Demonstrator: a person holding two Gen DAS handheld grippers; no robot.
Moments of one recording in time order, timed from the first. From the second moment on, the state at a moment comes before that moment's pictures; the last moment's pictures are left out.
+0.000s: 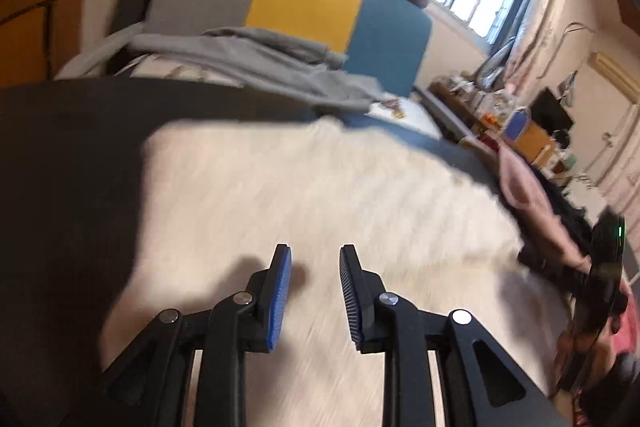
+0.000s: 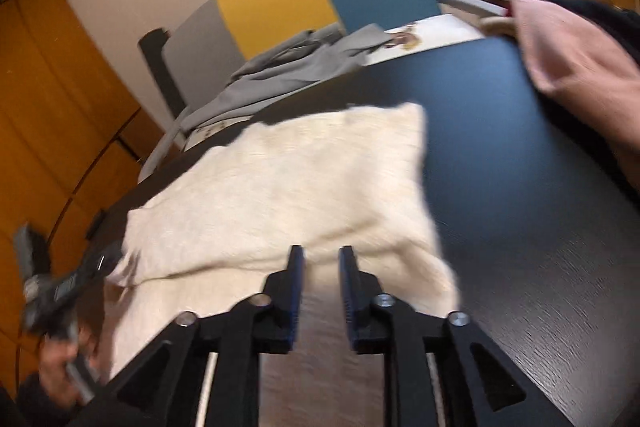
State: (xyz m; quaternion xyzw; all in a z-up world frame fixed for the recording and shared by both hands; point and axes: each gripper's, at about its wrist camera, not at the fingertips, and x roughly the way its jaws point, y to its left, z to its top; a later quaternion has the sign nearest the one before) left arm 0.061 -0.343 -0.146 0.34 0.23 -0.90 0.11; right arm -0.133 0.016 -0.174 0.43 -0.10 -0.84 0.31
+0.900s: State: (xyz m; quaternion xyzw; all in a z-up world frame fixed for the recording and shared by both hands) left arm 0.151 -0.348 -0.133 0.35 0.24 -0.90 0.11; right arm -0.068 0.142 -0.202 0.50 -0.23 -0.75 0.36
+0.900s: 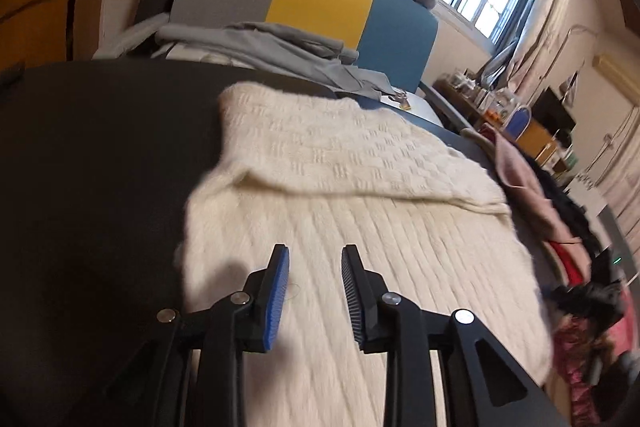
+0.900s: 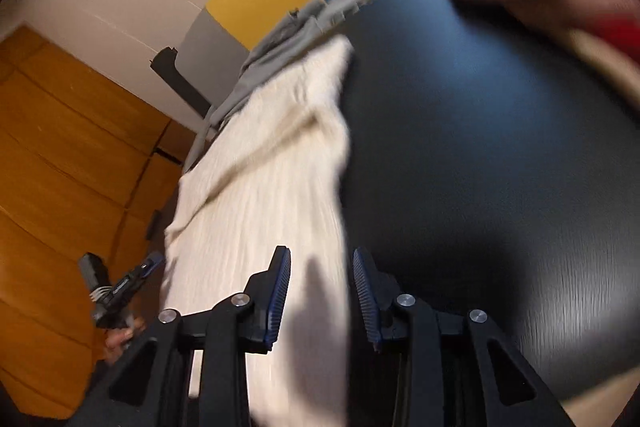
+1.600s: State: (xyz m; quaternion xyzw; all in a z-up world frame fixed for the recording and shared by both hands) left arm 0.273 -0.322 -0.174 0.41 0.34 -0.84 0.07; right arm -0.013 0.129 -0.235 0.53 -0.28 -0.66 0.45
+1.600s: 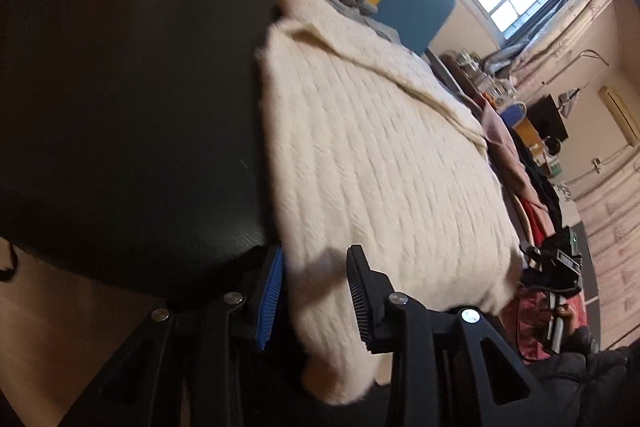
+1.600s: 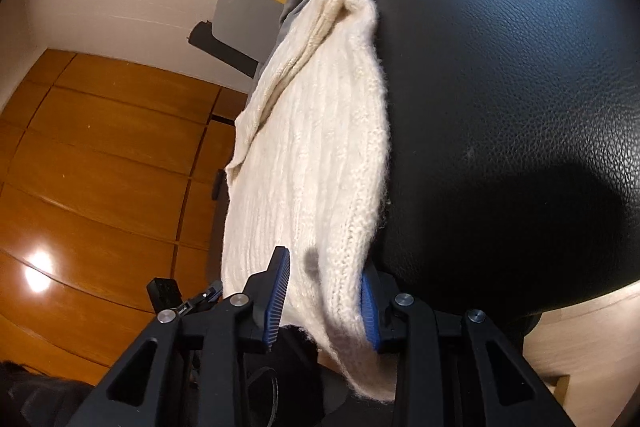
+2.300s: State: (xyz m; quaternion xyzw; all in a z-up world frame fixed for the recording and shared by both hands) left arm 0.251 -0.310 -0.181 0.41 0.42 -0.81 0.00; right arm -0.008 0.118 -0.226 0.56 -0.18 -0.69 0.43
